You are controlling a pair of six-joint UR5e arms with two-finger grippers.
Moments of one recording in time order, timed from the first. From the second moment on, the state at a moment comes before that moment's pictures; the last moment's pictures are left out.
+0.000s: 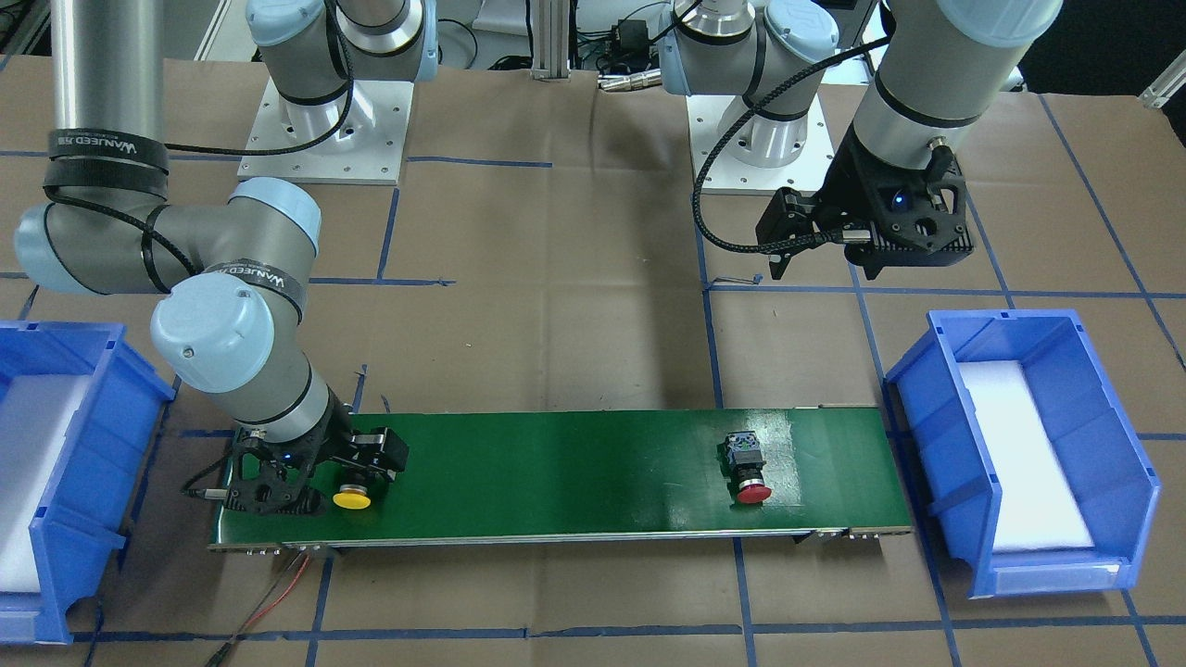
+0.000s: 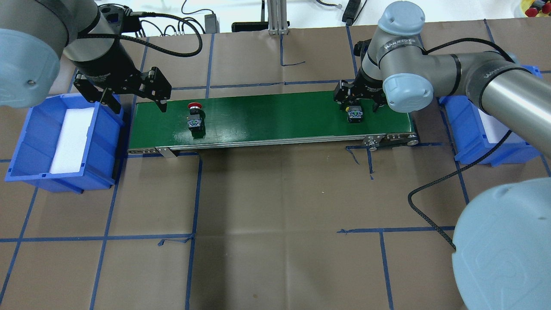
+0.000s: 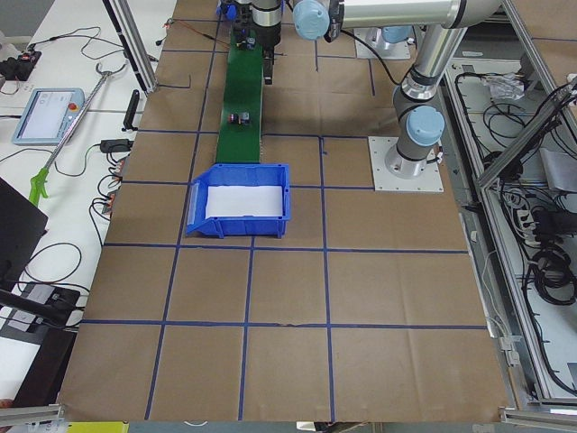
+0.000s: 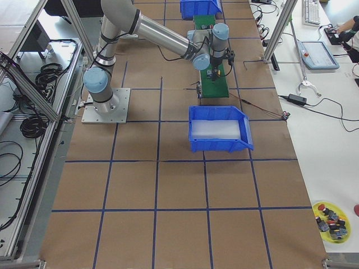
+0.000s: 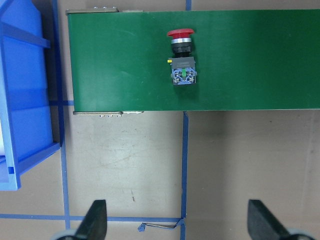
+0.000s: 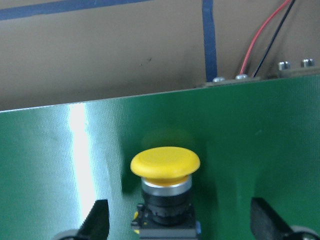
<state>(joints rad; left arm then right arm) -1.53 -1.60 -1.60 -1.52 1.59 0.03 1.58 -1.11 1.66 -2.16 -1.50 0.10</state>
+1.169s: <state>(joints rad) -1.53 -1.59 -1.61 -1.51 1.59 0.03 1.35 -1.26 1.48 -1.90 -1.64 -0.30</state>
